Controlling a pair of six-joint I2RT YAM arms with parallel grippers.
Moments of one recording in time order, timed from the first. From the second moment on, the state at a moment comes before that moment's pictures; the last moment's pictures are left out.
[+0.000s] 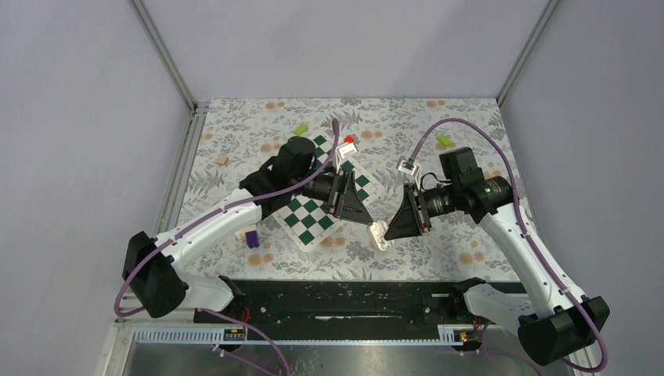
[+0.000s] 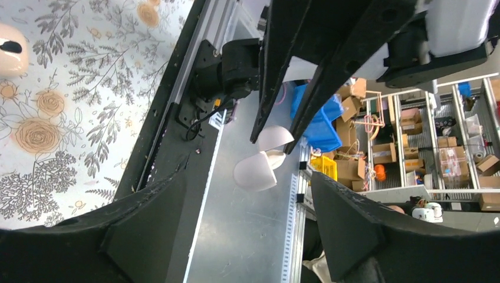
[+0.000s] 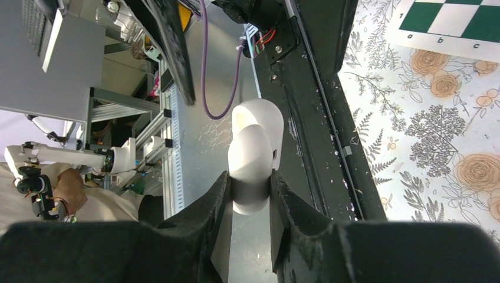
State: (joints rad) left arm -0.74 1.31 1.10 -0.18 0.91 -0.69; right arm 0.36 1.06 1.07 -0.99 -1.18 -0.09
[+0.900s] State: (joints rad) left arm -0.80 1.48 1.16 -0.26 0.98 -0.70; right arm 0.36 1.06 1.08 -1.01 -1.06 -0.13
